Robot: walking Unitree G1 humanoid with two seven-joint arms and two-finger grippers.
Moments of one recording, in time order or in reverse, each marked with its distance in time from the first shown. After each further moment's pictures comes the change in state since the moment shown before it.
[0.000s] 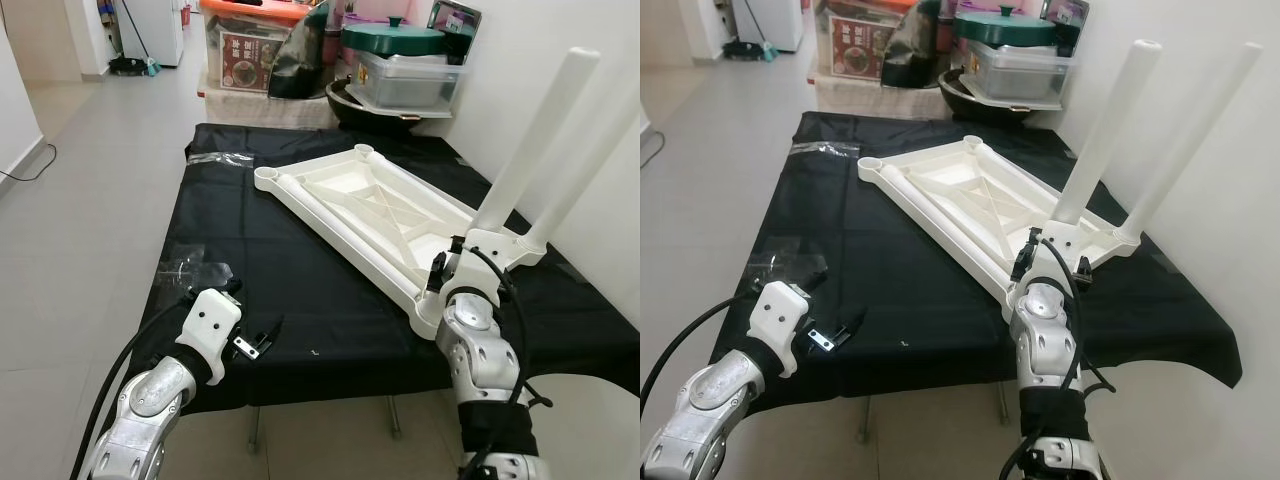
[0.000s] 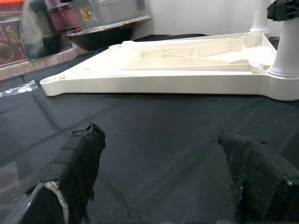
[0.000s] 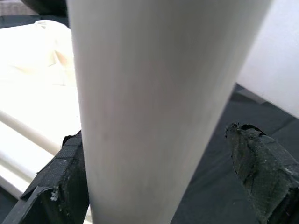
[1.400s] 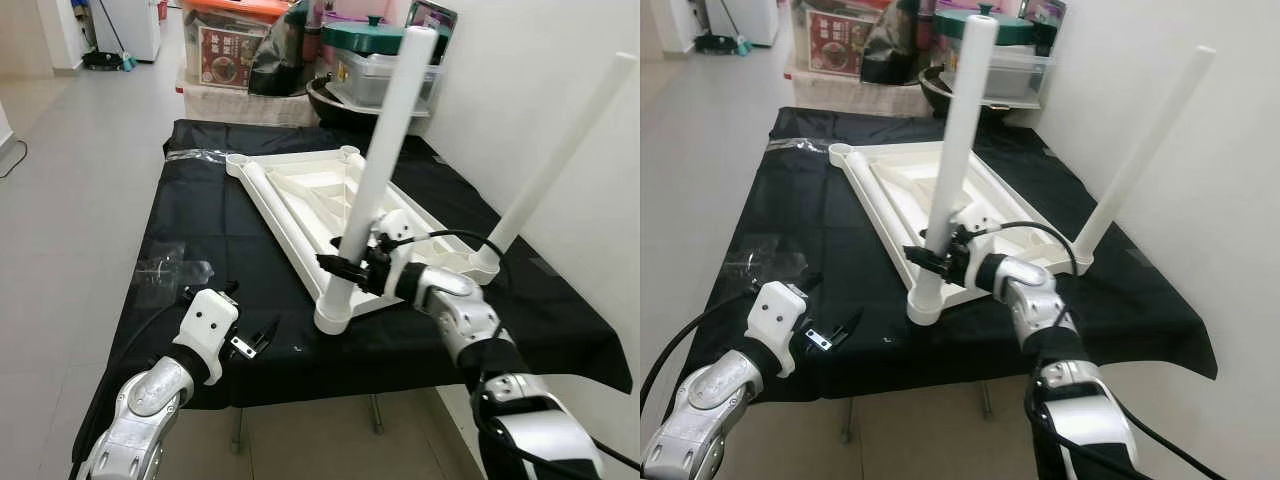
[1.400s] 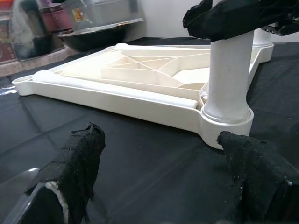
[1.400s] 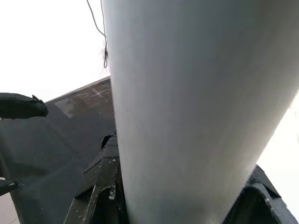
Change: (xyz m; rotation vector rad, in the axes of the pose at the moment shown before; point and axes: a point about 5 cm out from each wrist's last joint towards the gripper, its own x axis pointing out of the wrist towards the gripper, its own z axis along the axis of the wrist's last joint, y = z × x) left arm -0.001 0.003 -0.003 -0.001 0.010 0.016; right arm 0.003 0.070 0.010 -0.152 -0.114 1.392
